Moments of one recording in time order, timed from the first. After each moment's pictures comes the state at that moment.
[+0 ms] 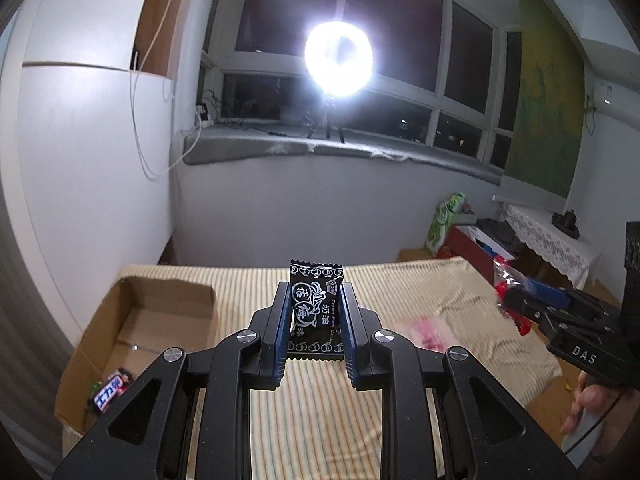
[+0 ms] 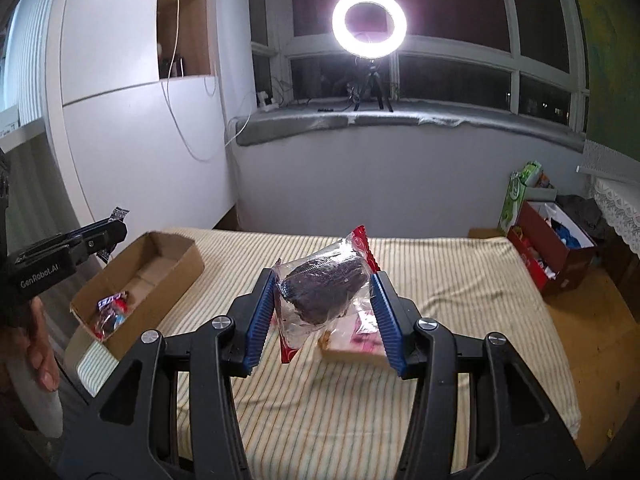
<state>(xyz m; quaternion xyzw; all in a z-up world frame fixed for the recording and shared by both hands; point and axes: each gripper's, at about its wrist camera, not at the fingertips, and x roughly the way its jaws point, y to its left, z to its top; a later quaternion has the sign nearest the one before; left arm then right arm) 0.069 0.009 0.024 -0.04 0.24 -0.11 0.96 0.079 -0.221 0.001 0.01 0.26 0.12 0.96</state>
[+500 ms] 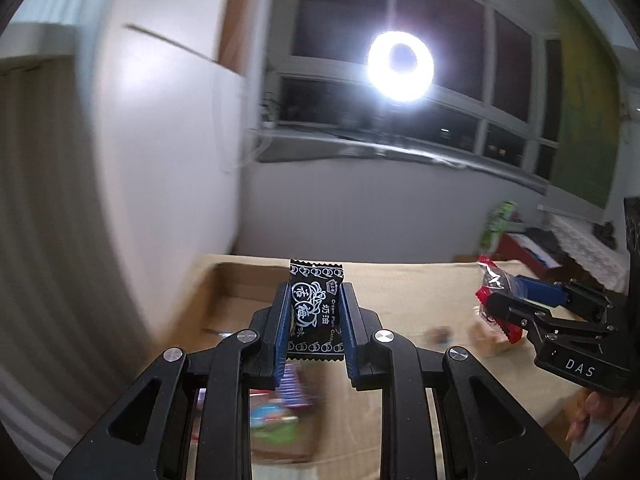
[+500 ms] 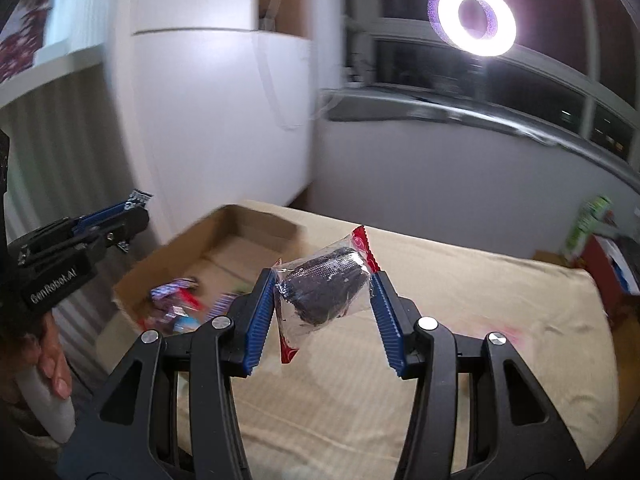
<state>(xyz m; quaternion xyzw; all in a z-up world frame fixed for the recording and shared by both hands) 0.037 0.111 0.008 -0.04 0.22 -0.01 0.97 0.097 -0.040 -0.003 -0.06 0.27 0.24 0.93</state>
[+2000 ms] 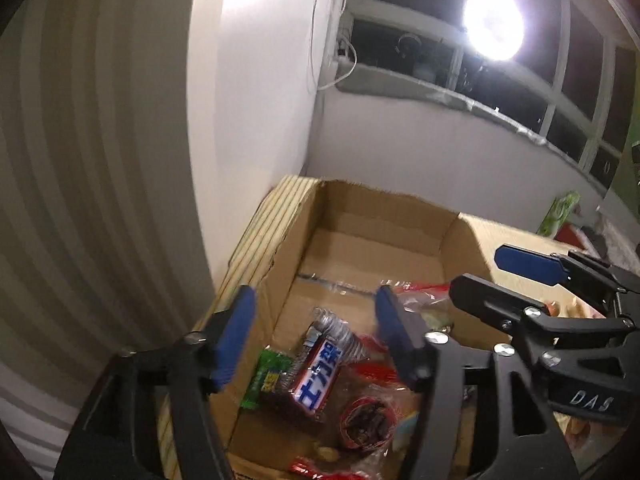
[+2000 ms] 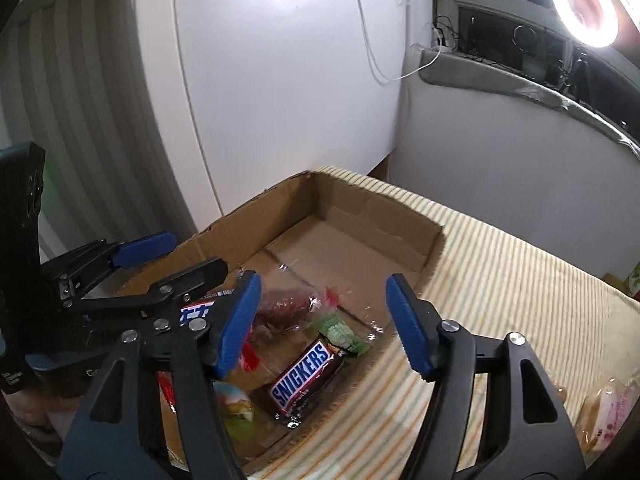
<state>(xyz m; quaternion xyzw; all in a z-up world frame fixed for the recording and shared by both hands) 0.098 0.189 -0.078 -0.10 0.31 0.05 0.94 0.181 0.072 -0.077 -0.09 0.33 0.32 0.89</state>
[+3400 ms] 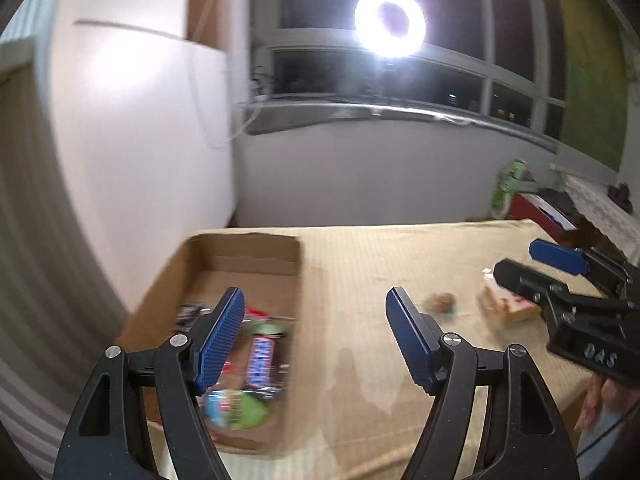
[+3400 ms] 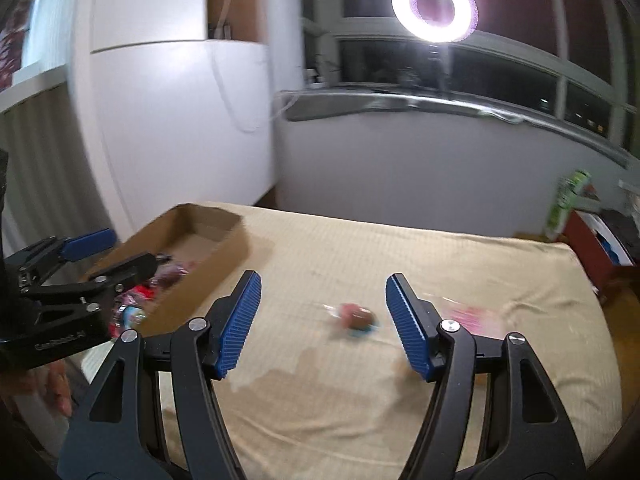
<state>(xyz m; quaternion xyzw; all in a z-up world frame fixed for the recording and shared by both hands) 0.075 0.034 -0.027 0.01 0.27 -0.01 0.96 0.105 -0.151 -0.034 -0.01 0.27 0.17 0.95</state>
